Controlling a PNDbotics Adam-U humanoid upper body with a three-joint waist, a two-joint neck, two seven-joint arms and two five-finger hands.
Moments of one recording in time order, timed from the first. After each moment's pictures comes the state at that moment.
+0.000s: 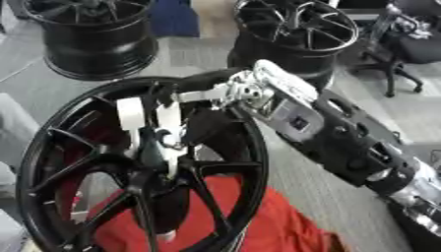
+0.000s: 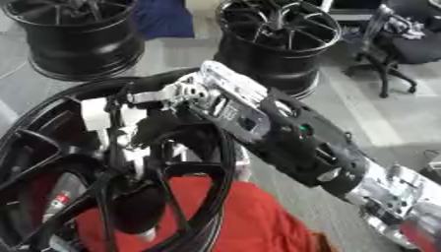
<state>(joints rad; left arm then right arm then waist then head) -0.17 0.17 0.23 -1.85 0.06 0.11 -0.18 -0.70 -0.49 0.54 -1.77 0.58 0.28 0.82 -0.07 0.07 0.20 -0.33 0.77</state>
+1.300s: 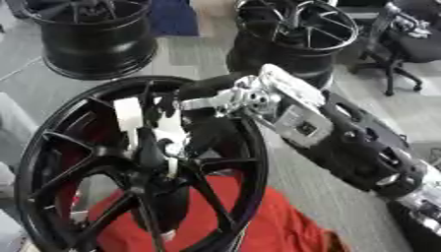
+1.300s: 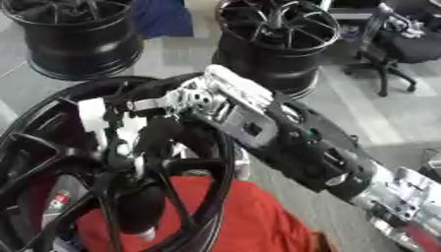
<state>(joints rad) -0.17 0.17 0.23 -1.85 0.06 0.11 -0.18 -0.68 -0.50 0.56 -1.80 0.56 0.29 0.83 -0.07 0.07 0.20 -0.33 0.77</state>
